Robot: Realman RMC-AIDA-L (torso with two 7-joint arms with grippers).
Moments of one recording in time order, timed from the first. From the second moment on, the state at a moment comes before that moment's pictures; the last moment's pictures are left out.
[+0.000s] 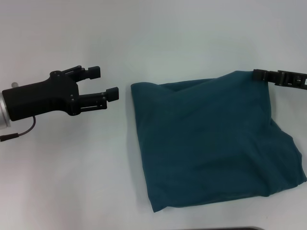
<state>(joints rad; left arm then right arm) -0.34 -2.14 -2.30 -0.82 -1.32 1.57 -1.50 0.42 2.06 2.57 0.67 -2.10 1.36 -1.24</state>
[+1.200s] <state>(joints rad) -0.34 -2.15 -2.31 -0.82 -1.32 1.57 -1.50 0.32 2.00 2.62 0.73 -2.11 1.89 -1.45</state>
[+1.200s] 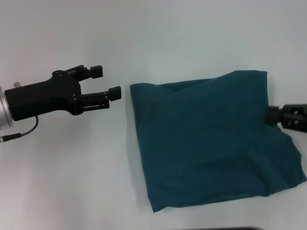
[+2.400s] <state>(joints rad) -0.33 -2.14 -2.30 -0.81 -1.32 1.57 -1.49 0.38 2.02 2.57 0.66 -2.28 1.80 -1.44</state>
